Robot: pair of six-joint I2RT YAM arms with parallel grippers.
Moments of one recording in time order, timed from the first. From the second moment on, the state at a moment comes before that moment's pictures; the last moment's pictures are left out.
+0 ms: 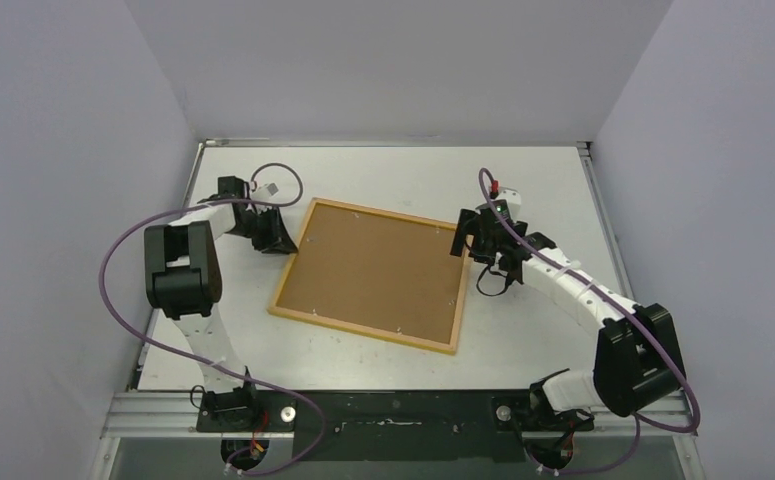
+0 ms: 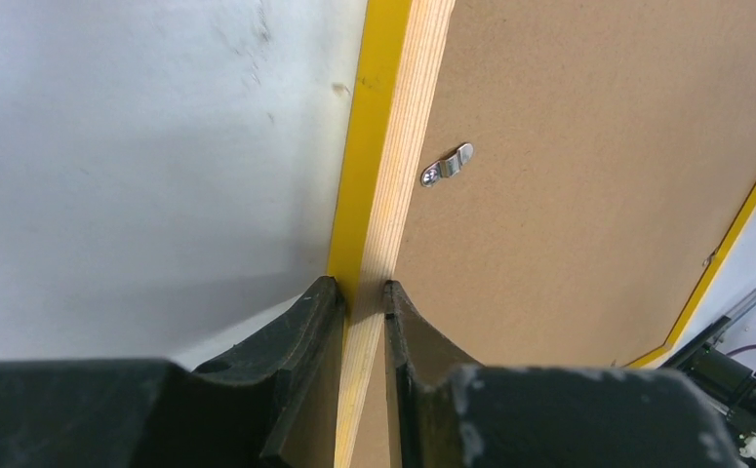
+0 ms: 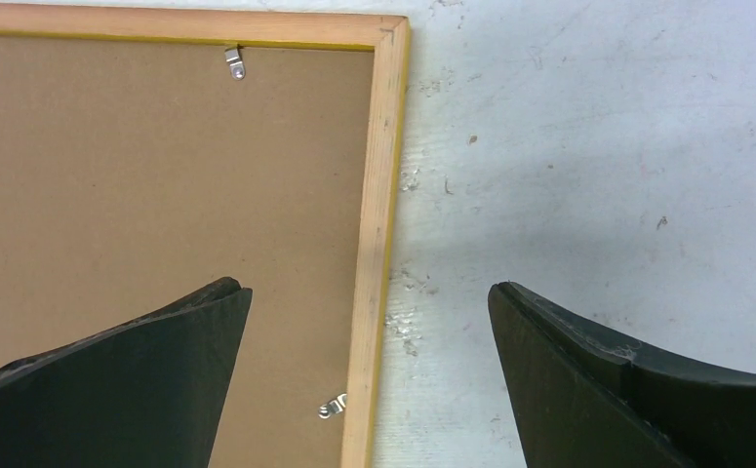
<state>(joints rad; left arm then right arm) 0.10 1.99 1.29 -0.55 0.57 -0.09 0.42 1.38 0.92 -0.40 0.24 0.51</state>
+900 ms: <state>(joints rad) -0.05 1.81 0.95 -0.50 0.79 -0.13 0.57 1.84 1.27 -0.13 -0.15 0.38</state>
